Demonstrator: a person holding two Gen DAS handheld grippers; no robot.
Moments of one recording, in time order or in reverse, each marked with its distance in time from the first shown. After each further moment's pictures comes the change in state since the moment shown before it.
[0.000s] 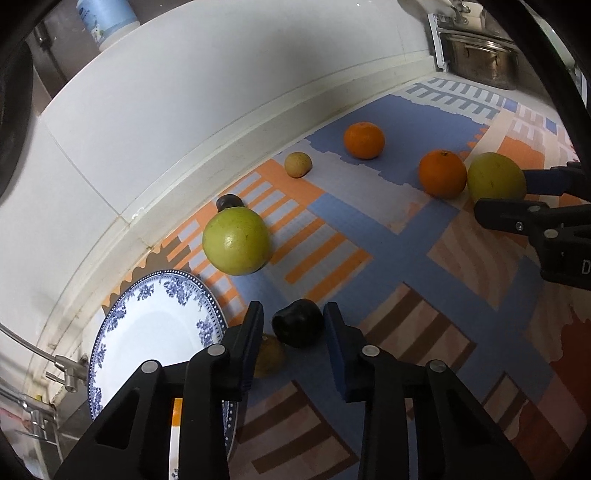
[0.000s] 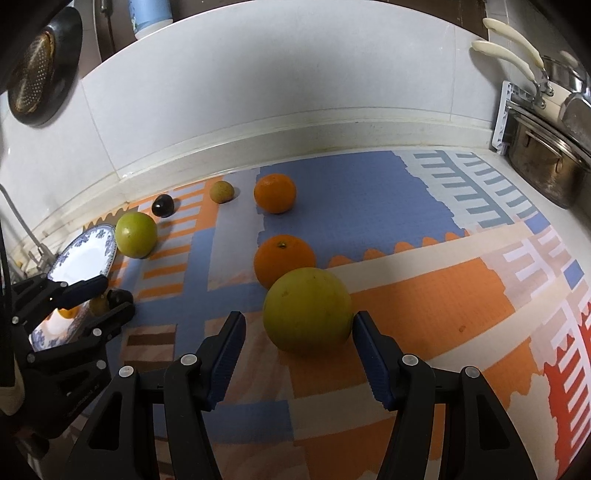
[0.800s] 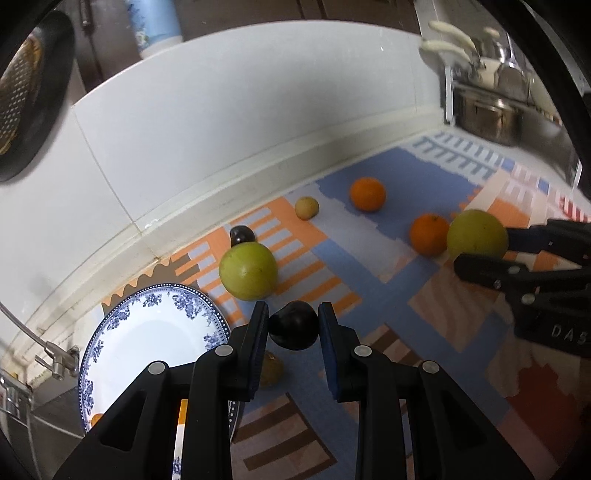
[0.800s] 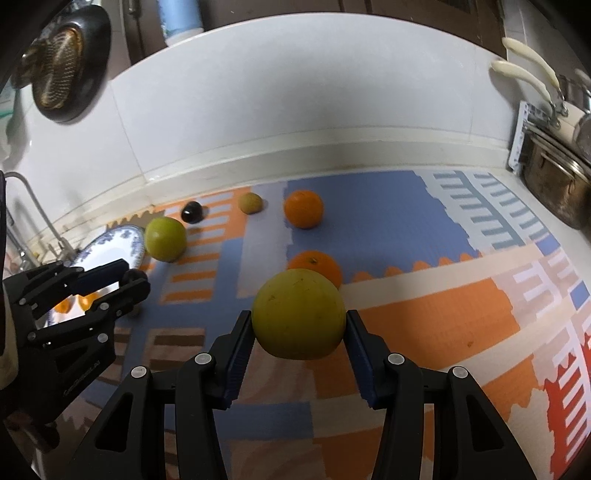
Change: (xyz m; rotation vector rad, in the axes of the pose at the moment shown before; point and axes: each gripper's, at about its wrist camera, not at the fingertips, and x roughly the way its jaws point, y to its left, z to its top) left arm -0.033 0.016 0.003 -0.147 -0.128 -0.054; right arm -0.017 0.013 0.005 -0.060 -0.048 0.071
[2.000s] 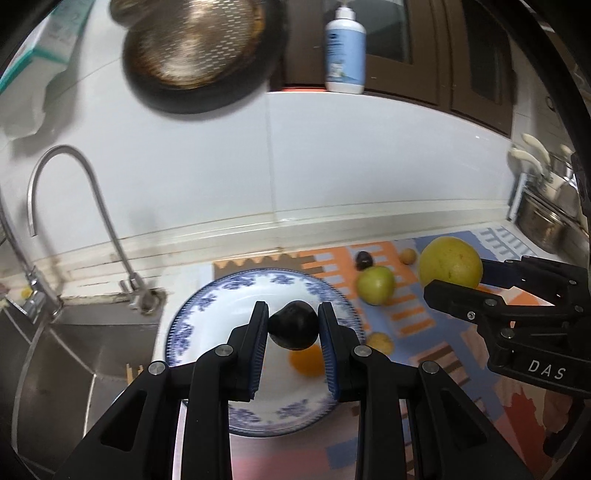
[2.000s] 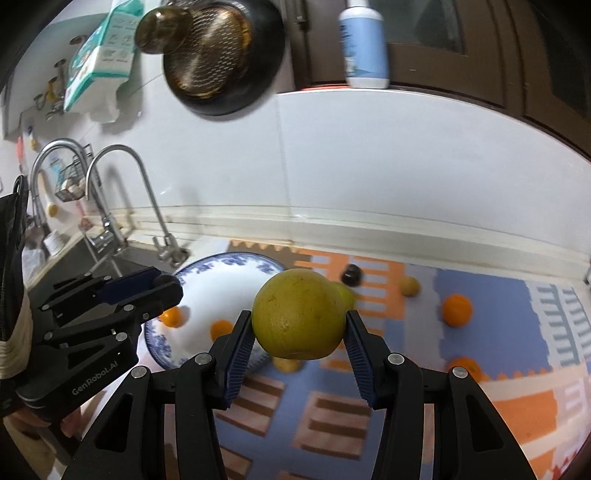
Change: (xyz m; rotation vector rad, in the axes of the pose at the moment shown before) left arm -0.089 0.112 -0.043 -0.367 -0.118 0.158; right arm -0.033 0.130 0.043 -0.285 -0.106 0.278
